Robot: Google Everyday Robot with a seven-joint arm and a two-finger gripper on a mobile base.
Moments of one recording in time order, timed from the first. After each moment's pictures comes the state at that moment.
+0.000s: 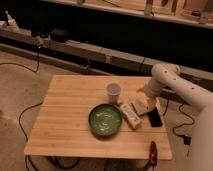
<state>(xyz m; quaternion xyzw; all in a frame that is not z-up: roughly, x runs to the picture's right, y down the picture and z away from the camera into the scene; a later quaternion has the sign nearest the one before) 0.253 0.085 0.881 -0.29 -0.15 -0.12 0.94</state>
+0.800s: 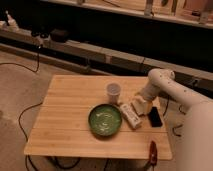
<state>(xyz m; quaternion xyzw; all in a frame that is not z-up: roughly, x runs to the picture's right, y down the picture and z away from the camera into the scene) 0.246 0.116 0.916 -0.31 -0.14 -0.09 0.94</state>
